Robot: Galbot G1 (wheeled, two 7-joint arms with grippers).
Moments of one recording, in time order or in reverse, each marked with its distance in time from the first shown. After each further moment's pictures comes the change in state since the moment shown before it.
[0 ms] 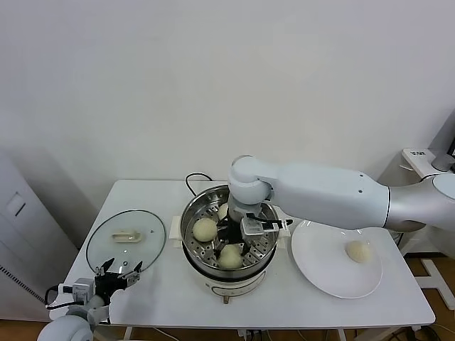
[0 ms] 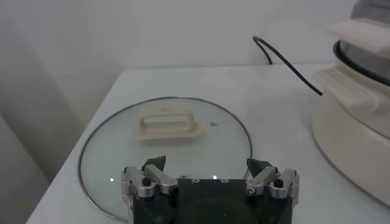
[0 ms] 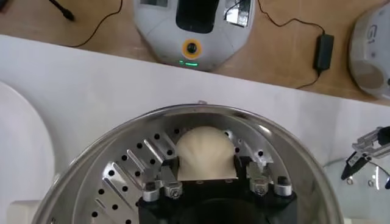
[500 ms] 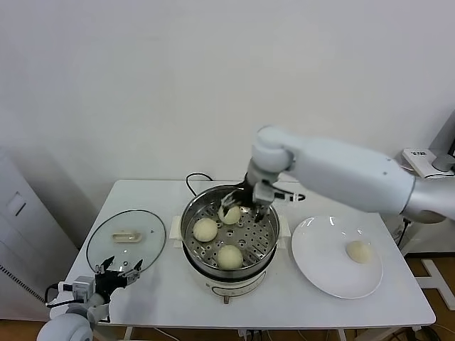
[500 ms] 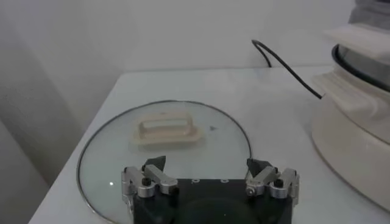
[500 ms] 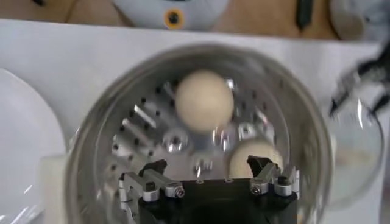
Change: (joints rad) left arm -0.007 0.008 0.000 0.001 0.001 0.003 0.000; right arm 0.067 -0.132 0.101 -0.136 0.104 -0.155 -0.029
